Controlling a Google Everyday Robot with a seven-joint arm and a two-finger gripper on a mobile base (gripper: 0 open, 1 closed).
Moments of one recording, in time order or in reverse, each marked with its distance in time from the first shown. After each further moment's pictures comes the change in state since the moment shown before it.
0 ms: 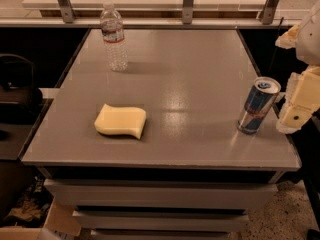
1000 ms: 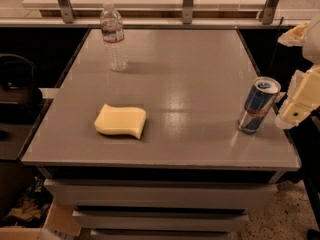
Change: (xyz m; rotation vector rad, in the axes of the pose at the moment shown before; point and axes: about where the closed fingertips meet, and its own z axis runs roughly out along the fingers) arm 0.002 -0.011 0.003 0.029 -0.119 0.026
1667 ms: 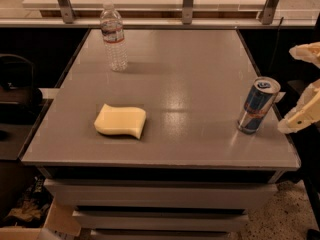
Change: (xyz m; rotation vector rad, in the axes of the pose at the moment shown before) arm 0.028 -0.013 0.025 0.032 -0.315 0.090
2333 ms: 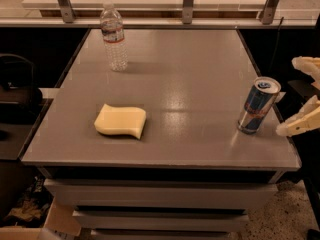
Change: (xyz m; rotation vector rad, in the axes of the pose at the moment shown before) arm 0.028 -0.011 0.013 0.030 -0.276 0.070
